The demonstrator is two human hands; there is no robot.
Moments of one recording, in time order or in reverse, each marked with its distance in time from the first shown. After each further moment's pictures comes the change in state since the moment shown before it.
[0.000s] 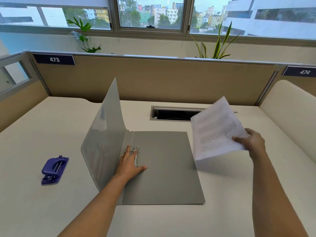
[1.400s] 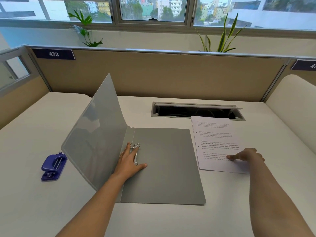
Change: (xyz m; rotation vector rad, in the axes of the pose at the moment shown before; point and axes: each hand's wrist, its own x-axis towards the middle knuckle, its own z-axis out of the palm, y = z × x) left_hand 0.001 -0.006 0.004 -0.020 0.002 0.019; right_hand 0.023 0.048 0.035 -0.537 -0.280 0.505
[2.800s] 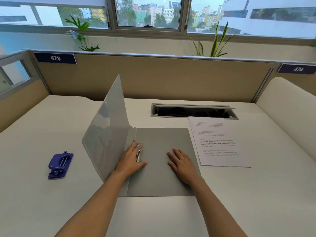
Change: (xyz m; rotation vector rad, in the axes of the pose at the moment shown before) left_hand -0.013 -0.006 -0.012 -0.009 0.026 0.187; right_hand -0.141 -0.037 0.164 -0.240 0.126 -1.135
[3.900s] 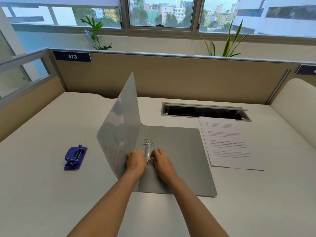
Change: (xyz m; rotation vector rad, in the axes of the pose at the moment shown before) left_hand -0.020 0.030 -0.014 0.136 0.084 -0.431; right_hand 0.014 -0.108 0.020 0.364 0.123 -0.197
